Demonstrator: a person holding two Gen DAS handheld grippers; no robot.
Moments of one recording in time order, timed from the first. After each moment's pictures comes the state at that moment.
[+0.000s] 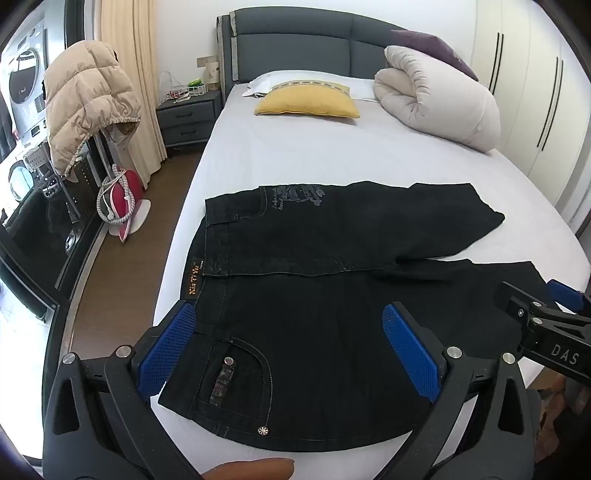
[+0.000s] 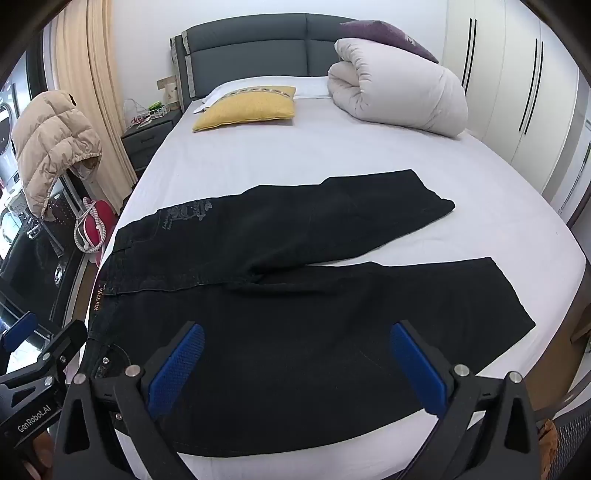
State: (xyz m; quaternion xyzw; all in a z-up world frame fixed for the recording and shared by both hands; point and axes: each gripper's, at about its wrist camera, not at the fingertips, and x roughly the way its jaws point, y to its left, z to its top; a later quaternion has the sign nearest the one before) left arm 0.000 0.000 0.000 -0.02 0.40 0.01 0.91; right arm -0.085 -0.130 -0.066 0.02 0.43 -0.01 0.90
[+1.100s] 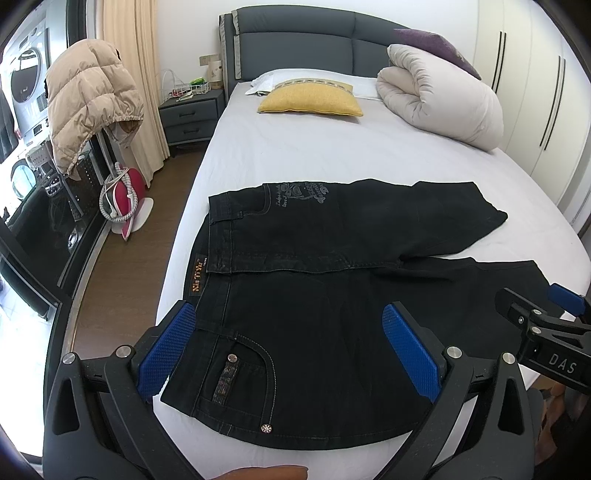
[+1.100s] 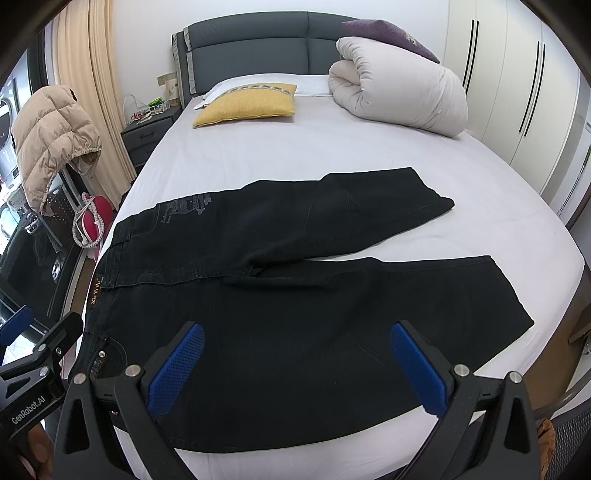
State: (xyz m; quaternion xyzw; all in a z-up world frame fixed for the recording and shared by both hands) left arm -0.003 0.003 -0.005 -0.02 0.41 0.02 0.91; right arm -0.089 -0.127 -0.074 0.01 0.44 -0.02 0.90
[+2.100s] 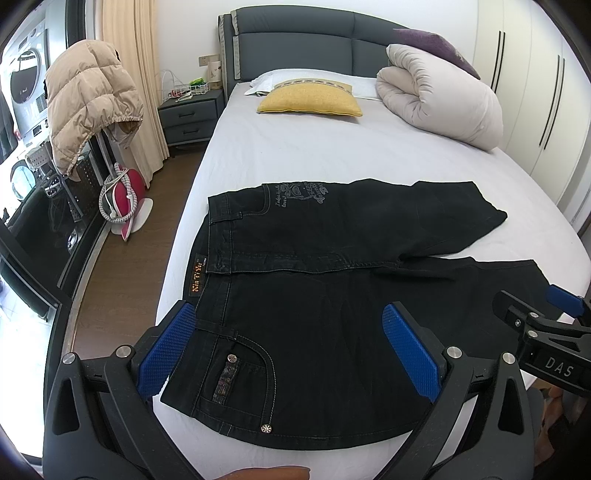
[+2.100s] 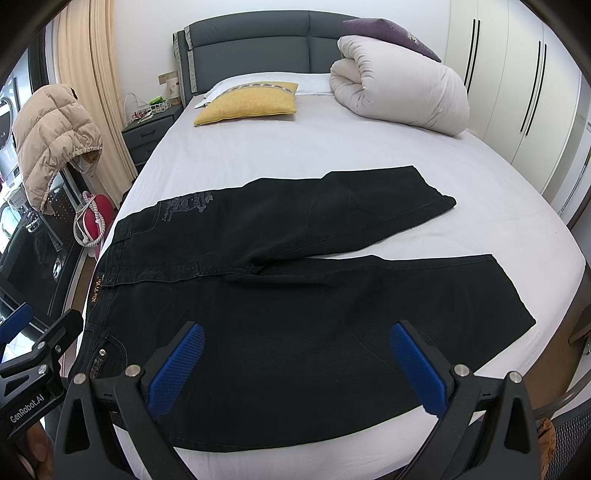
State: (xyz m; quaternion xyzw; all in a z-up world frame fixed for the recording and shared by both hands) left arm -0.002 0.003 -0.004 -0.02 0.41 0.02 0.91; right arm -0.089 -0.126 -0.076 0.01 0.44 -0.01 0.90
